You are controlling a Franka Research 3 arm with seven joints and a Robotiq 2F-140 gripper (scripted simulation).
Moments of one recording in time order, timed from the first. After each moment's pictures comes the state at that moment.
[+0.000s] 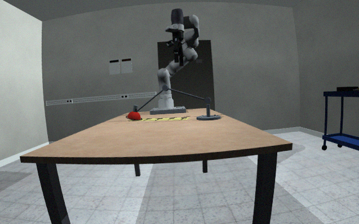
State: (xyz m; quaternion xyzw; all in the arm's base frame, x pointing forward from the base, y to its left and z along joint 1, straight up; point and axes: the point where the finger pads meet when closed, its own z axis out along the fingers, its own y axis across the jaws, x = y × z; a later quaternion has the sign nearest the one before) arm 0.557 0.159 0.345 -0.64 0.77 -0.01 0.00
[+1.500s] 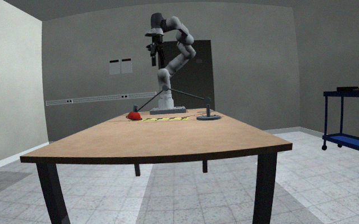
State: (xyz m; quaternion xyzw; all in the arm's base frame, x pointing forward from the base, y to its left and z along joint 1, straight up) arm 0.511 0.013 0.342 -0.60 0.80 0.00 0.00
